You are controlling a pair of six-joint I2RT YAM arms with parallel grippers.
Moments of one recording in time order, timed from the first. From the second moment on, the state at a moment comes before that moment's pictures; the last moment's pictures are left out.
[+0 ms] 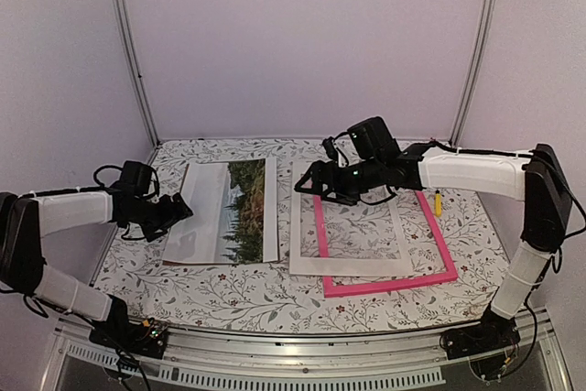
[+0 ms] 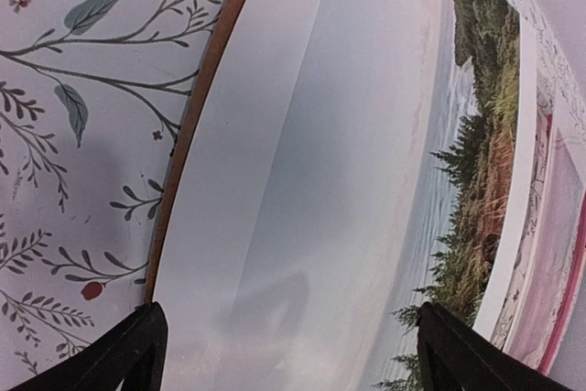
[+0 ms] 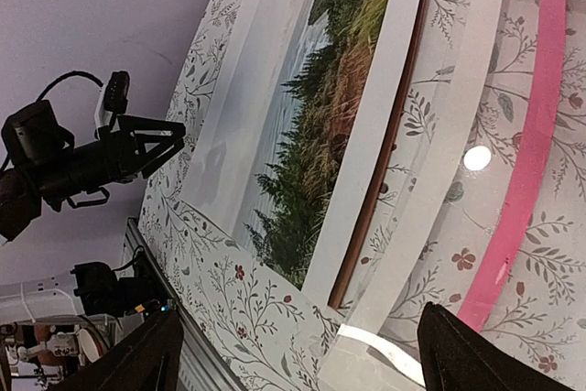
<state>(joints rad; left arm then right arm) -0.15 1.34 0.64 -0.28 0.15 -0.66 0.76 1.74 1.29 -0.22 -0.37 0.69</state>
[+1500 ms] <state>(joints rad) -0.15 1.26 0.49 -0.22 0.21 -0.71 0.89 2.31 1.78 -0.33 -0.31 0.70</state>
